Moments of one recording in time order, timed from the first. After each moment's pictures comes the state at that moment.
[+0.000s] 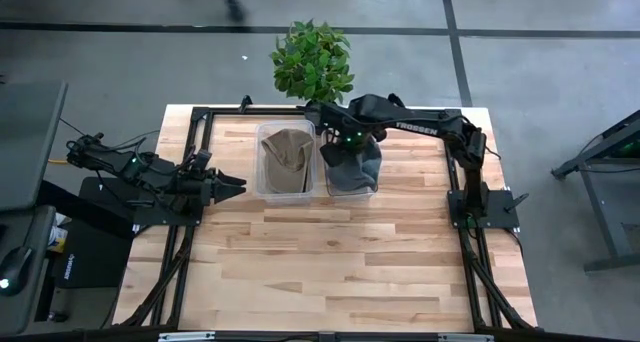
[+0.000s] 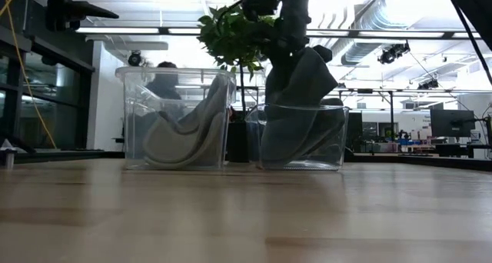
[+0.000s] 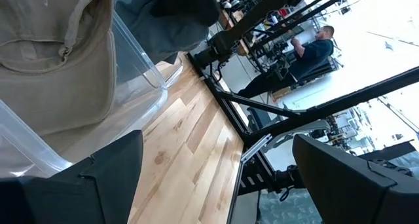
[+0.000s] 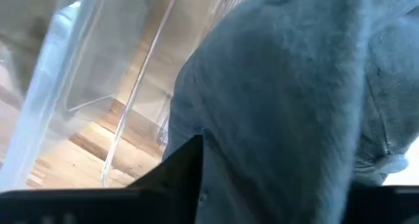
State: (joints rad) left arm -0.39 0.43 0.62 -0.41 -0.45 -1.10; right arm -0.30 1.98 1.92 -1.33 0.01 0.73
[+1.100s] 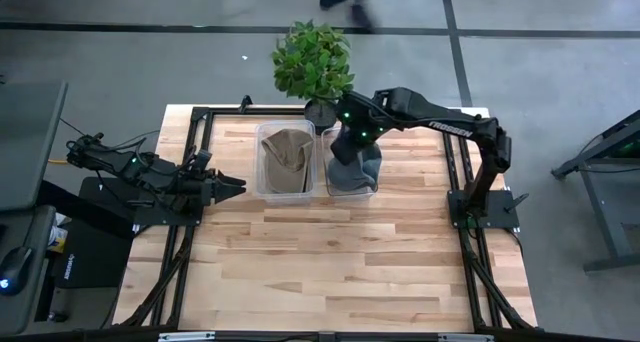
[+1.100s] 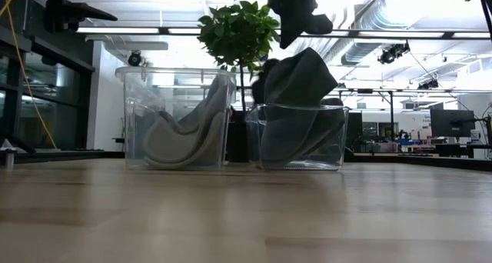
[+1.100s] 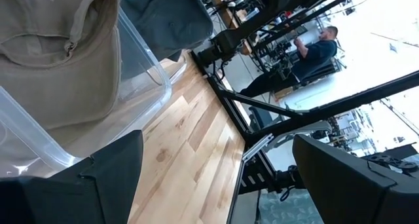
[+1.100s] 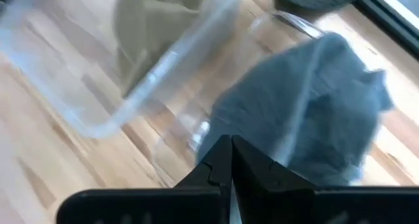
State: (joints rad) left arm -0.39 0.43 0.62 -0.43 -0.45 -1.13; right arm -0.26 1.79 1.92 -1.25 0.03 0.53
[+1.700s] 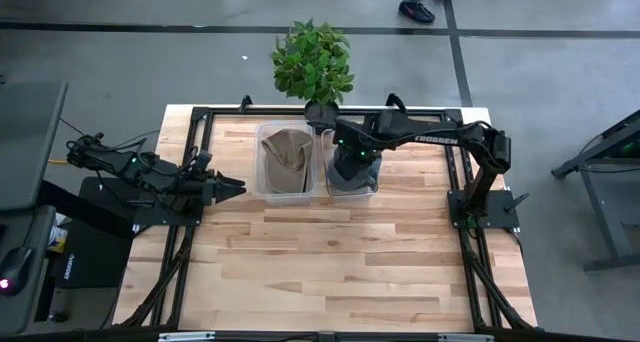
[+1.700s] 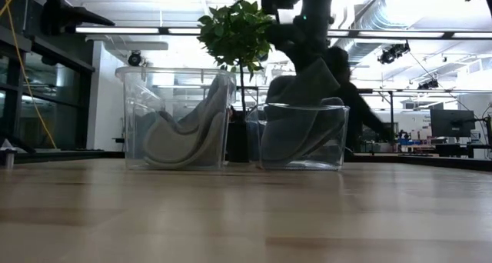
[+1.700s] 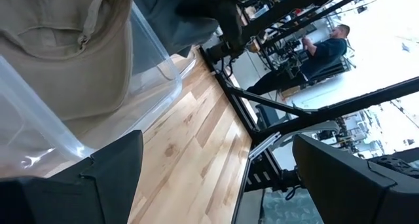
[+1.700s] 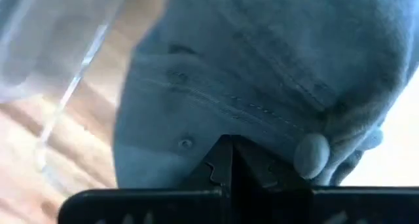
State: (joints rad) left arm -0.39 0.43 0.63 -0.47 -0.46 -1.16; right arm -0.24 1.79 1.60 -1.15 0.14 0.64
